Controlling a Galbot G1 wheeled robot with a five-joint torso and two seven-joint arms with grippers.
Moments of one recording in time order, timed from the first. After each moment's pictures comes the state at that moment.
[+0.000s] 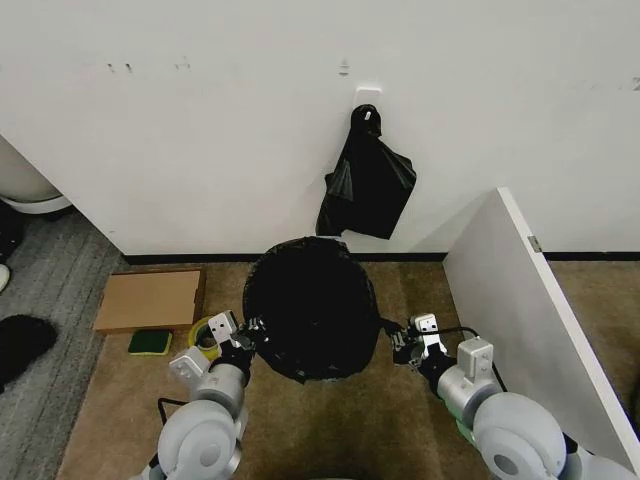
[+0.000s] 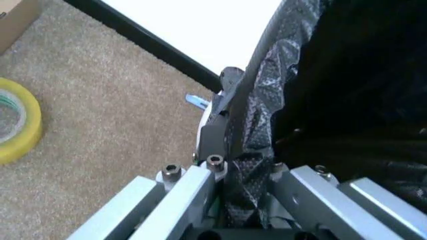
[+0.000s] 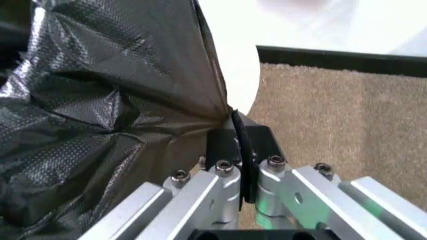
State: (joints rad) left arm 1.24 -1.07 -0.16 -2.19 -1.05 0.08 -0.61; right arm -1.19 0.76 0.12 2.26 0.89 -0.40 0.39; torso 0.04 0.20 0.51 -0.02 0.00
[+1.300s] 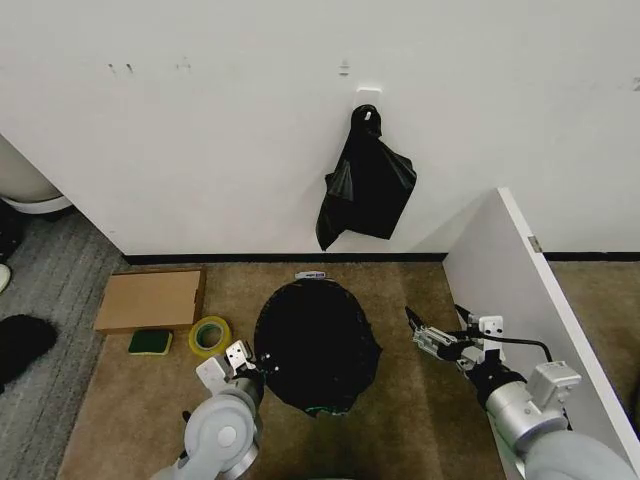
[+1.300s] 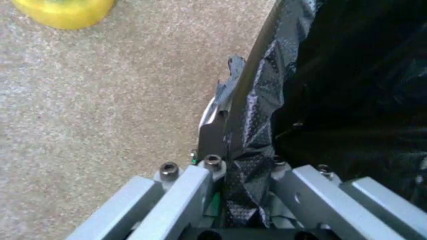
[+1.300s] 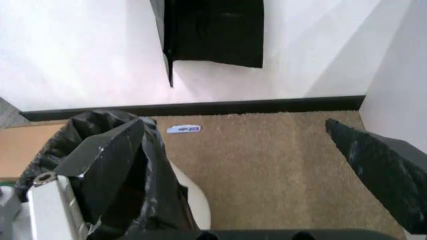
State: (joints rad) left arm 1.18 -1.14 -0.11 -2.06 -1.24 0.25 -0.89; right arm -1.55 0.89 0.47 2.44 0.78 -0.29 0.38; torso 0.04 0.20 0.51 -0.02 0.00
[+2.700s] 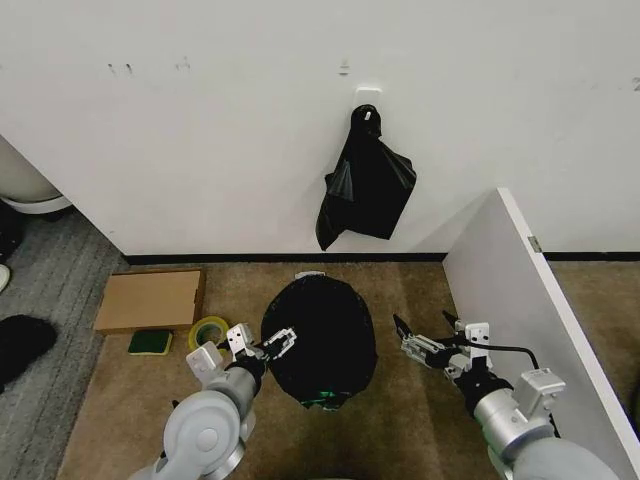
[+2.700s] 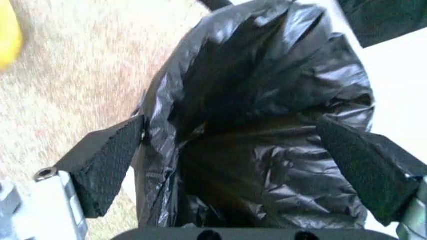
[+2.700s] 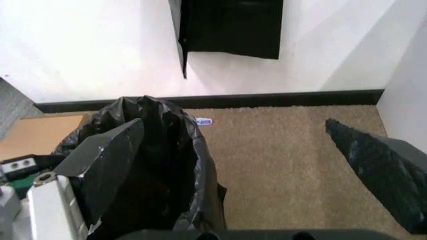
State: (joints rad) left arm 1.21 -1.07 -0.16 -2.22 -1.26 0.28 -0.74; right arm -1.54 0.91 0.42 2.44 0.74 -0.29 0.36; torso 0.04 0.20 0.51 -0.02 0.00
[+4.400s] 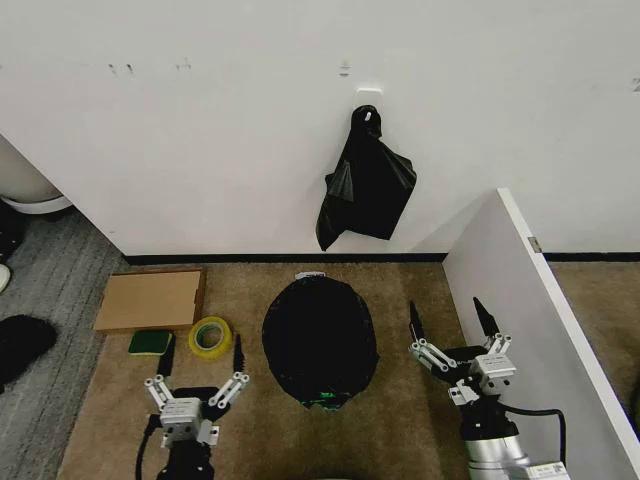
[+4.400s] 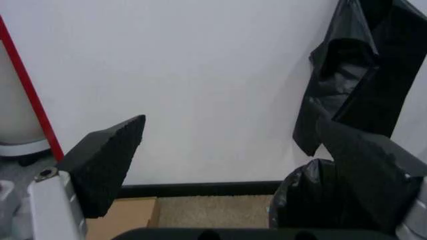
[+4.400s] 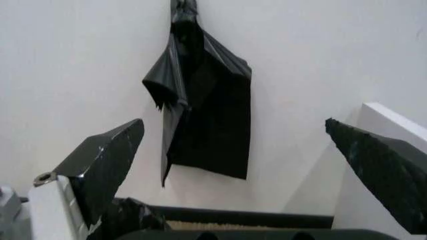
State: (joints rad) left arm 1.85 -1.33 -0.33 -2.29 0.16 -0.41 -0.38; right arm -1.76 1.35 0.42 2.35 0.06 0.29 0.12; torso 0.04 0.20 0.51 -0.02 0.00
